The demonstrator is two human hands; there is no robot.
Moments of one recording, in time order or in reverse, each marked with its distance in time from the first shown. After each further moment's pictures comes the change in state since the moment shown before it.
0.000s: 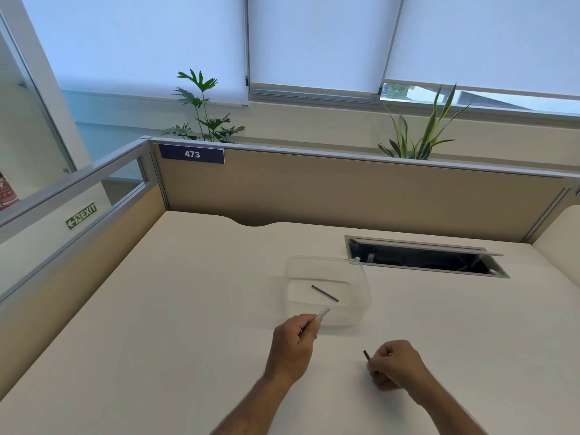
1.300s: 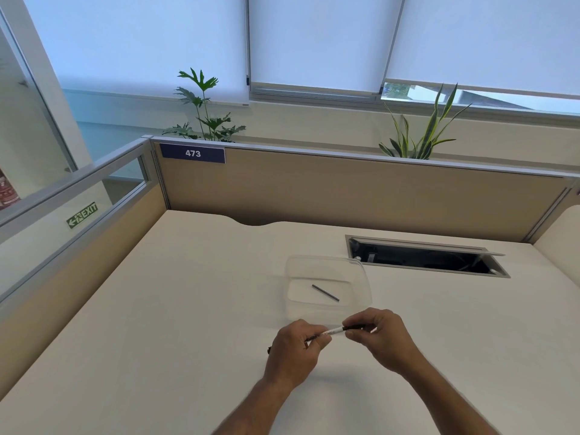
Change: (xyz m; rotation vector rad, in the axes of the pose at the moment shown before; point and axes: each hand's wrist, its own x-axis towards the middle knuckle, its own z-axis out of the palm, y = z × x) left_hand -0.007 0.000 -0.004 0.191 -0.108 0.094; right_hand -0.019 -0.064 0.012 -0.122 0.073 -0.585
